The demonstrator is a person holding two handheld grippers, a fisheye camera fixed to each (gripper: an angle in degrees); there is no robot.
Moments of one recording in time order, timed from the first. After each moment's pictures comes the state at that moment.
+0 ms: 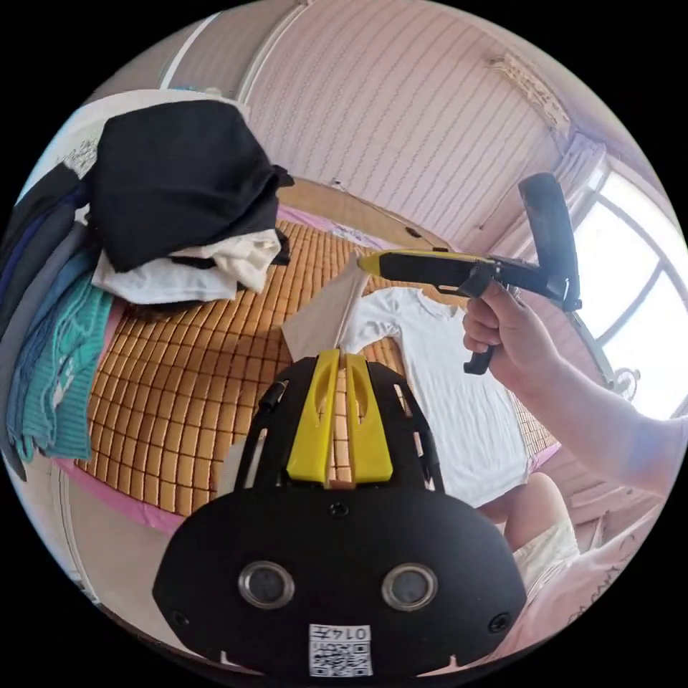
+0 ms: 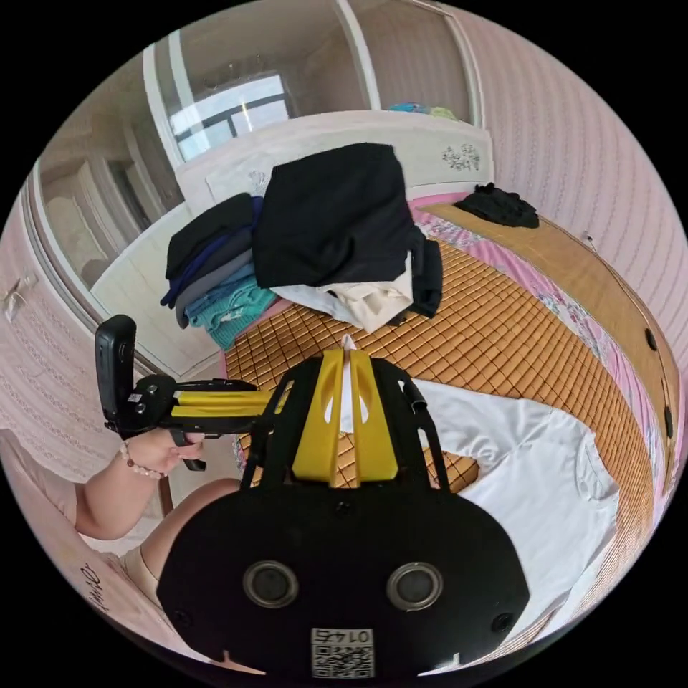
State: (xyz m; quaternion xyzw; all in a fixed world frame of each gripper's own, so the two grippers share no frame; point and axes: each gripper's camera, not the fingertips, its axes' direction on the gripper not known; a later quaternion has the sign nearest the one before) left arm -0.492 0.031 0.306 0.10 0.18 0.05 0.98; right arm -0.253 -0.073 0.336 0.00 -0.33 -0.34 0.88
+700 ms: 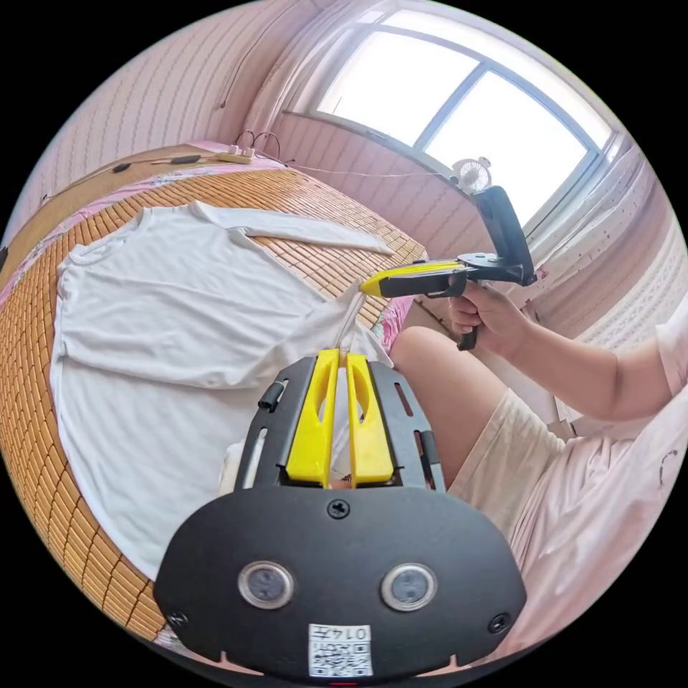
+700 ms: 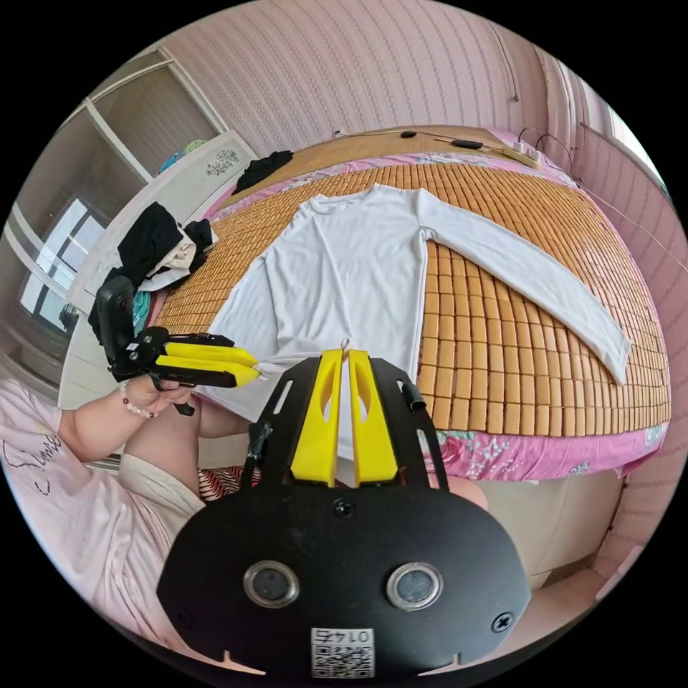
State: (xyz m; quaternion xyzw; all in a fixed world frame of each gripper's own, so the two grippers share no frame) left arm -0.075 0.144 0.384 -0.09 0.38 0.40 0.83; right arm 0.250 0.122 0.330 -0.09 -0.17 -0.03 0.98
